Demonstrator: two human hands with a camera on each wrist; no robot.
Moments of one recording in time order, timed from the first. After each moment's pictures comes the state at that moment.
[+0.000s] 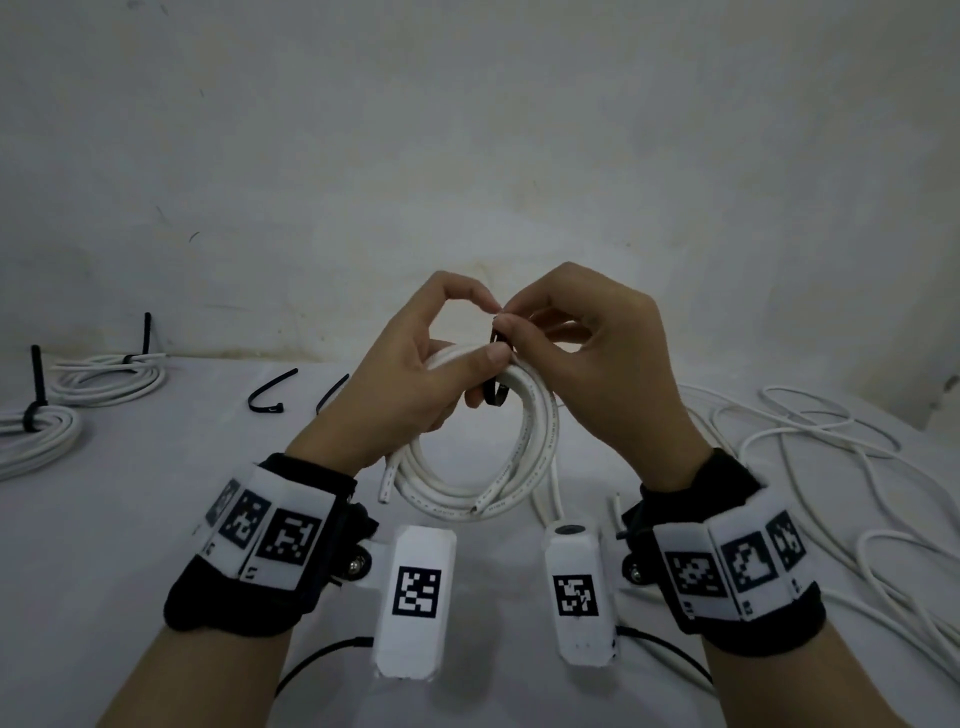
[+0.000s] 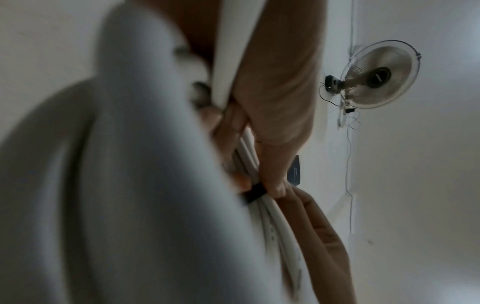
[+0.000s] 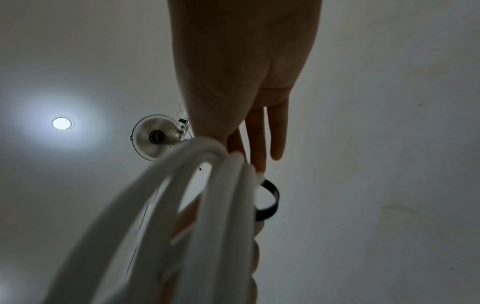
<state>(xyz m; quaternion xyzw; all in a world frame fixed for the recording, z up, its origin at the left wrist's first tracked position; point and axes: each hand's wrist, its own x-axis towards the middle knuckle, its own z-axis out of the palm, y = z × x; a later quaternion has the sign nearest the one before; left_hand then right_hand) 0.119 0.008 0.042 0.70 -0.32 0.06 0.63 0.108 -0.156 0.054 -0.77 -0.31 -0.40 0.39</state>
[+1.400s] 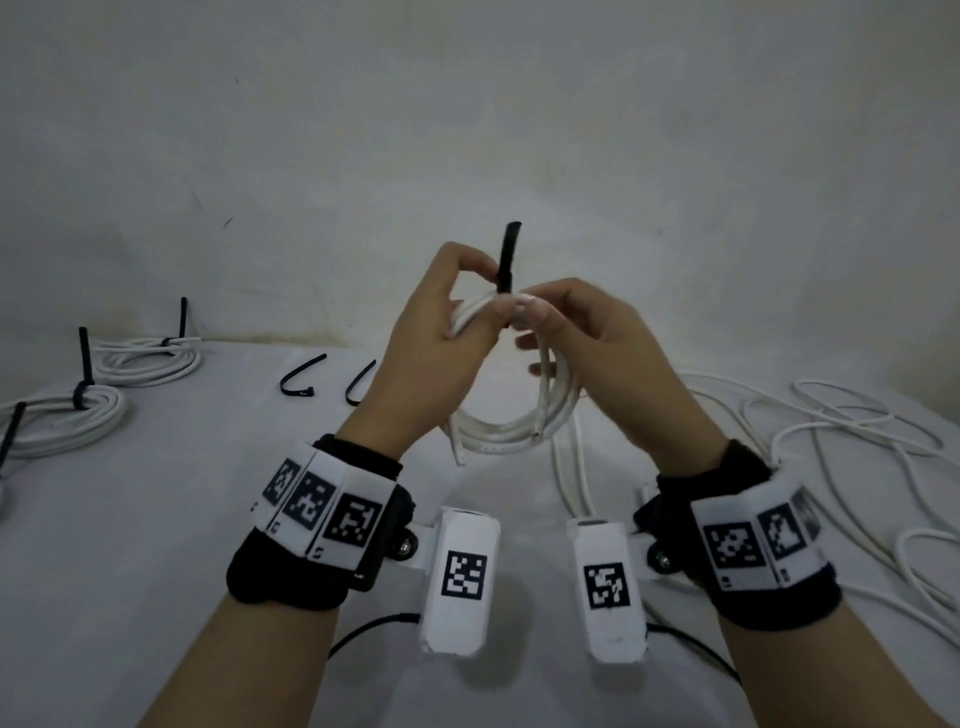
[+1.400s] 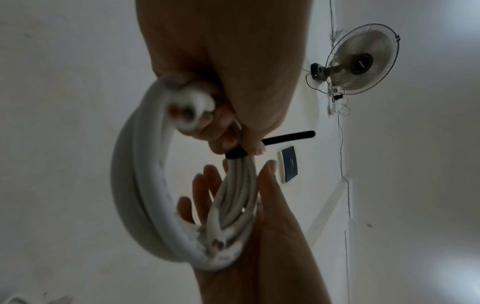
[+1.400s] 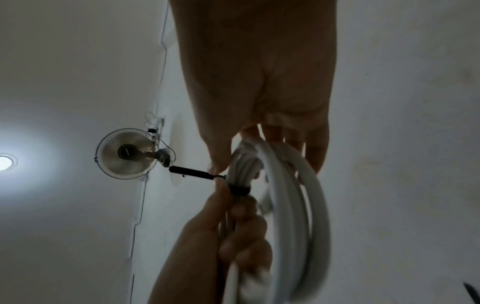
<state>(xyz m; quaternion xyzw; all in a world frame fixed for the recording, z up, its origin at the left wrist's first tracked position) 0.129 0.005 0.037 0.73 -0.27 0.23 0.59 0.122 -0.147 0.040 -0.77 -0.21 -0.19 0.58</state>
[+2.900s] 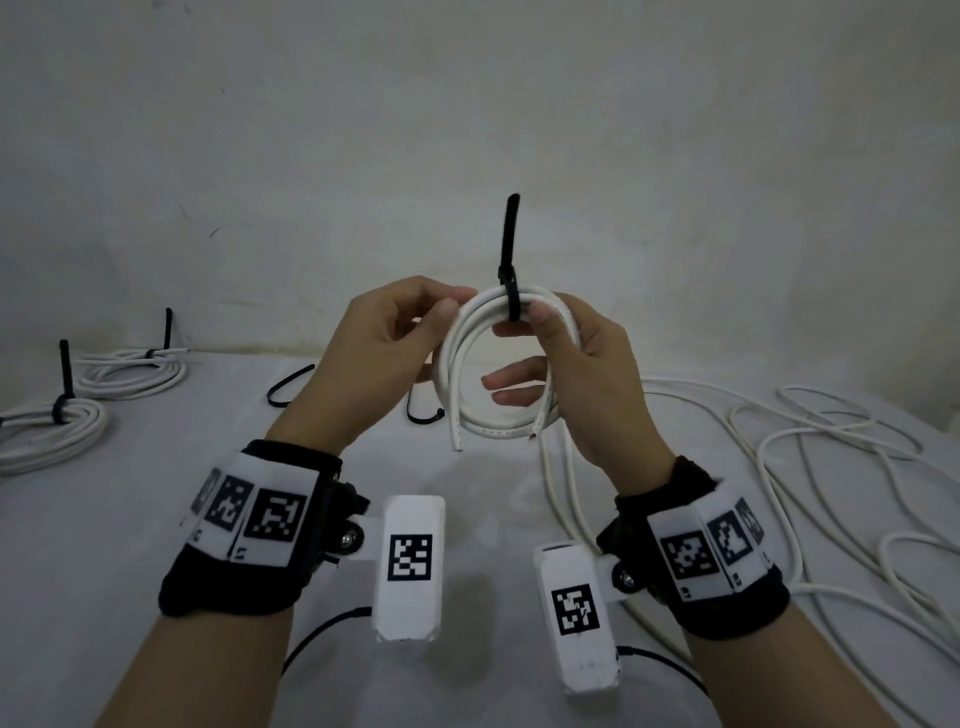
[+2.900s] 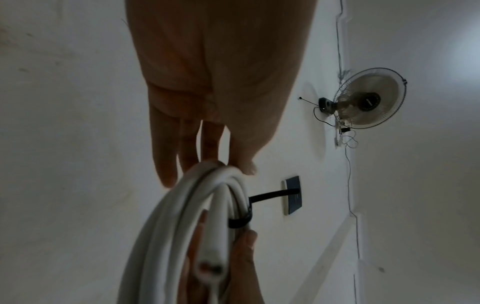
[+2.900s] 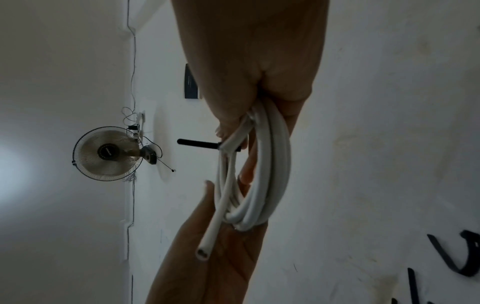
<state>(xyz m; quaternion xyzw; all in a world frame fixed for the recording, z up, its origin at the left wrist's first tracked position) 0.130 0.032 0.043 0.73 -0.24 0.16 0.61 0.118 -0.136 0.032 -0.67 -0.20 -0.16 0.70</state>
